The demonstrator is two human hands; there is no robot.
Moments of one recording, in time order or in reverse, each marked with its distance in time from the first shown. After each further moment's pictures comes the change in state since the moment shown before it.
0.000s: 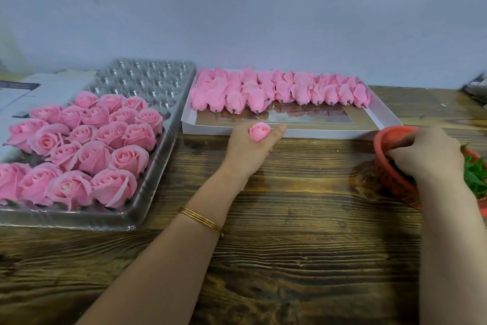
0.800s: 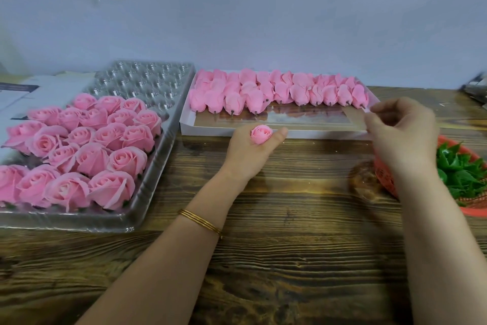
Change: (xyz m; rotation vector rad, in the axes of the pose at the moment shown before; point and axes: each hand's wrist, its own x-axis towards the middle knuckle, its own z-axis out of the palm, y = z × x) left_hand 0.001 -0.003 0.002 0.090 -0.010 0.027; right_hand -0.017 -0.038 0.004 0.692 0.190 -0.248
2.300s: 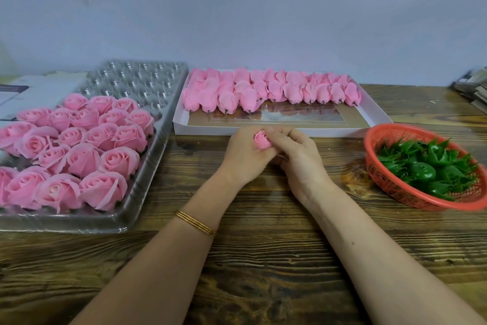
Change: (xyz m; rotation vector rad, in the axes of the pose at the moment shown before) left_hand 0.002 -0.006 0.005 0.134 -0.068 0.191; right_hand -0.069 -0.031 0.088 0.944 -0.547 0.438
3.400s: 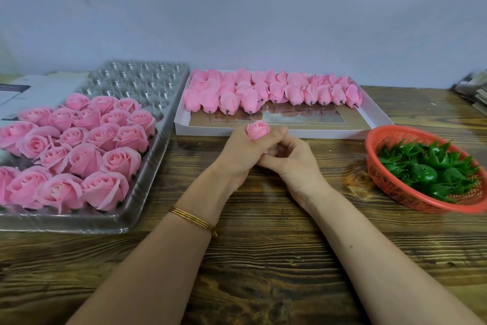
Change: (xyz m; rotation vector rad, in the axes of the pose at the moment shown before) left_hand 0.002 0.009 -0.005 -0.506 -0.086 -0.247; right_hand -0.004 0.006 0.002 -0.265 -0.114 -0.105
